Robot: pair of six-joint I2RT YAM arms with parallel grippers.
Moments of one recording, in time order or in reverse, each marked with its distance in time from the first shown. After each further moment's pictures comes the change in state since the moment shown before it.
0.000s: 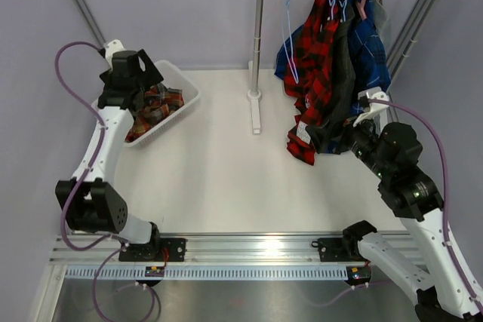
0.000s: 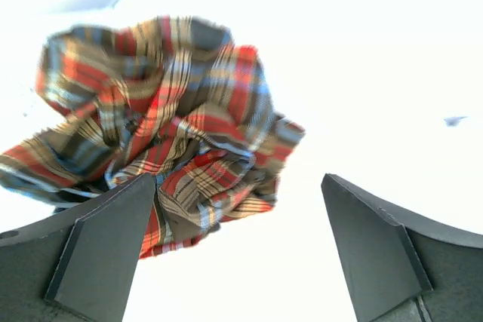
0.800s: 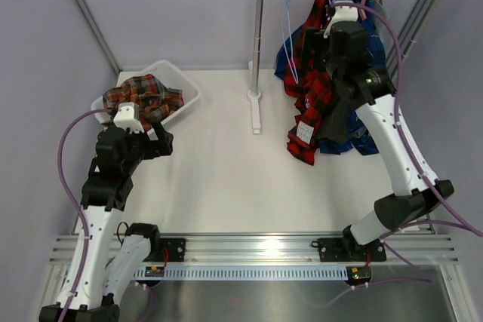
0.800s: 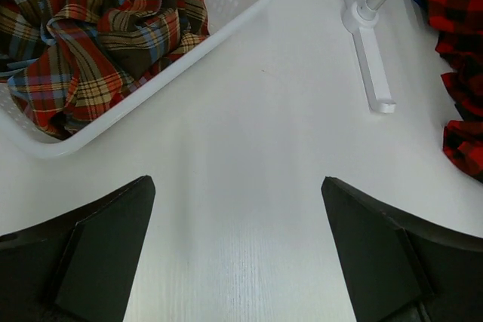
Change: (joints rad) left arm -0.055 -0.828 -0.590 -0.113 0.404 0.243; right arm -0.014 0.826 0.839 -0.176 0.426 -0.057
